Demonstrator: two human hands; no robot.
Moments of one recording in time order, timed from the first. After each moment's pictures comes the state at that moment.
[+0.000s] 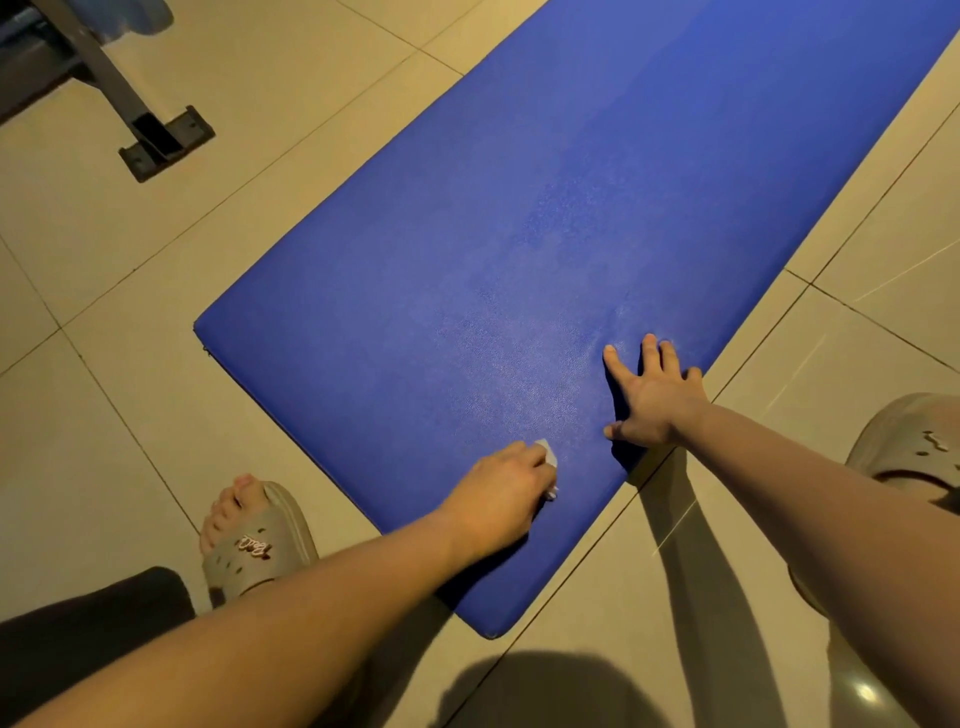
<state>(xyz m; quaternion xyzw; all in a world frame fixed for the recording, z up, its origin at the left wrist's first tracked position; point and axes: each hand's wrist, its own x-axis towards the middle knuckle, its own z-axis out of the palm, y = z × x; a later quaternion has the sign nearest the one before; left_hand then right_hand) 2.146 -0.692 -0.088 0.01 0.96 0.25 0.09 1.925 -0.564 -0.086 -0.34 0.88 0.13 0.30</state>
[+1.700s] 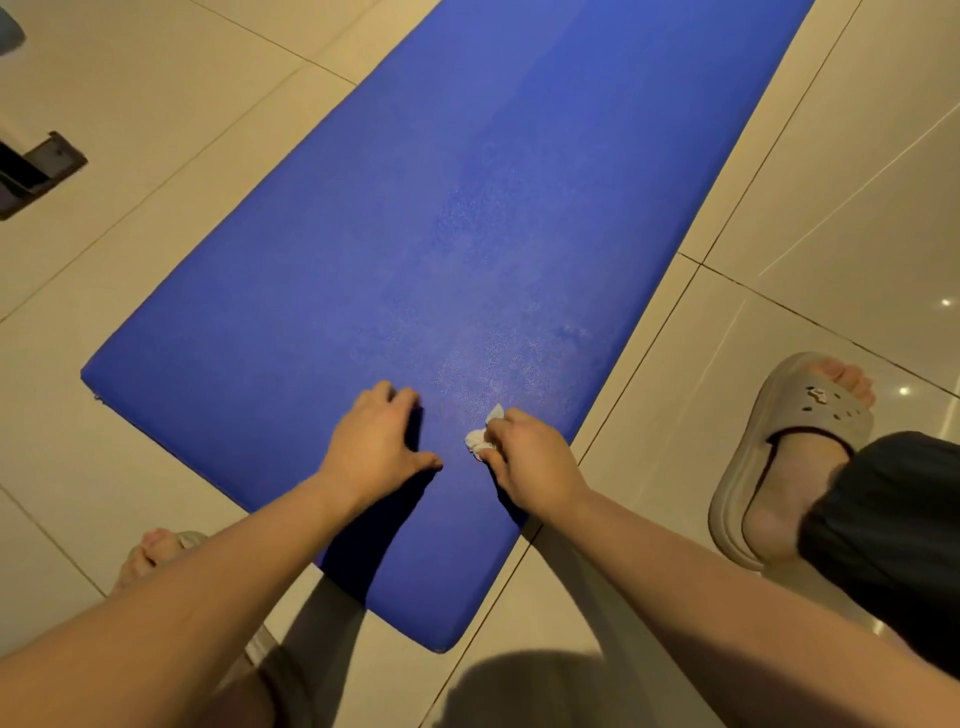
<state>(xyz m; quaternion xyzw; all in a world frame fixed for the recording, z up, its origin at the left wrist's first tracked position) 2.112 -0.759 -0.062 -0.21 0.95 0.17 0.17 2.025 -0.560 -0.090 -0.38 0.89 -0.19 0.19</state>
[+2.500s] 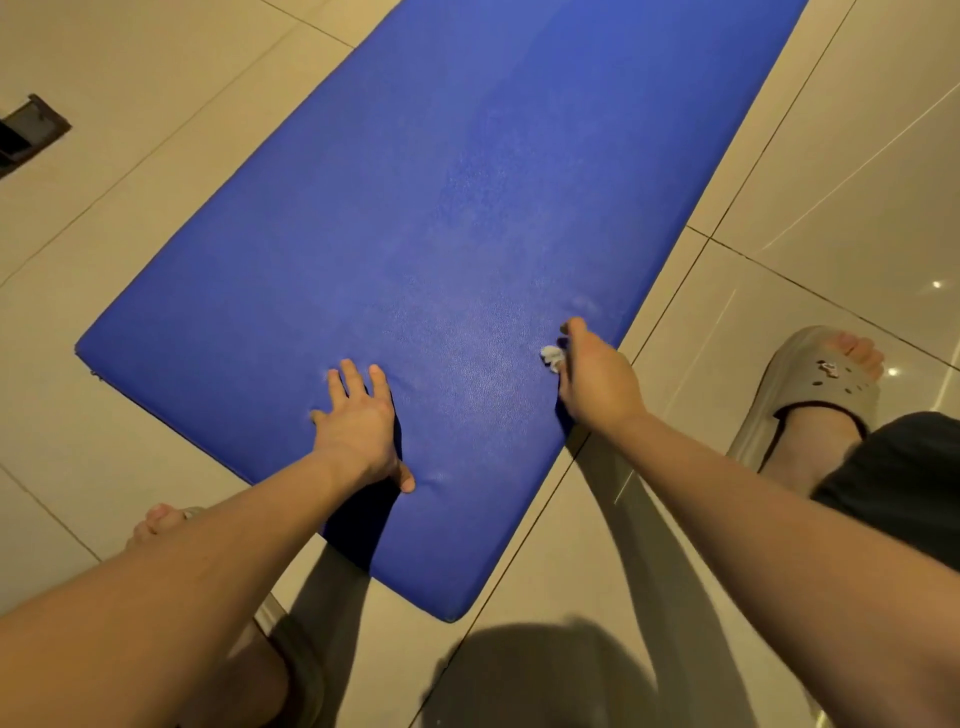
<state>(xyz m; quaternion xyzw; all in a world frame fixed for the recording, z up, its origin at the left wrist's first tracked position) 2.120 -0.766 -0.072 -0.27 0.89 0.06 0.36 1.958 -0.540 -0.089 -0.25 0.94 -0.18 0.13</state>
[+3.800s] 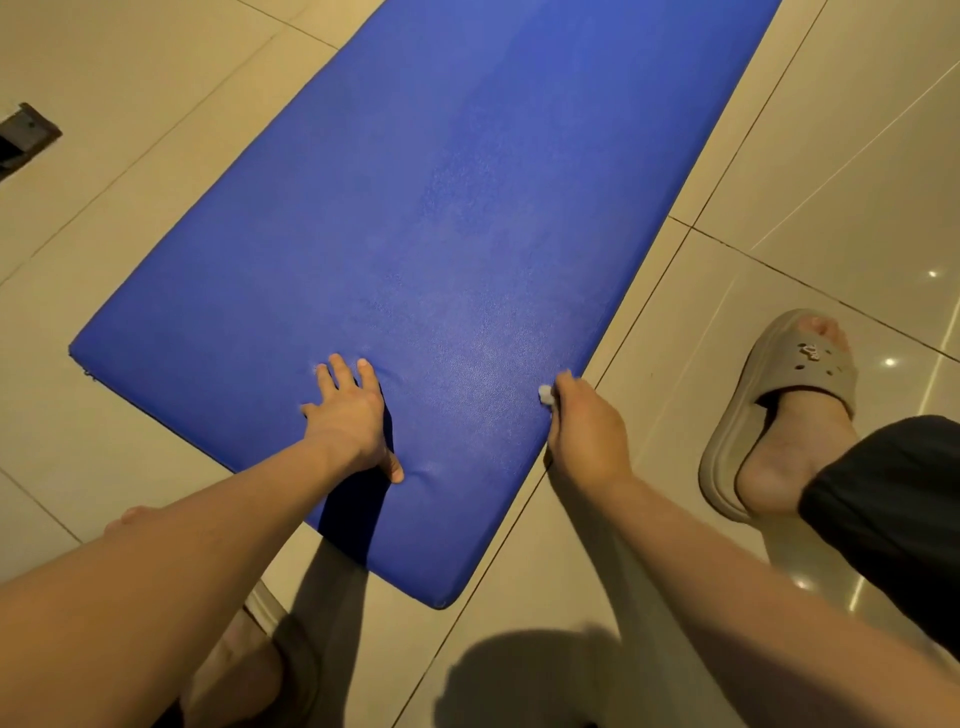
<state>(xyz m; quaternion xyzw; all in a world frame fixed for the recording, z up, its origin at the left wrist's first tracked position) 2.117 -0.765 -0.075 -0.27 0.89 0.03 0.37 2.025 -0.507 -0.106 -0.19 0.95 -0.22 0.11</state>
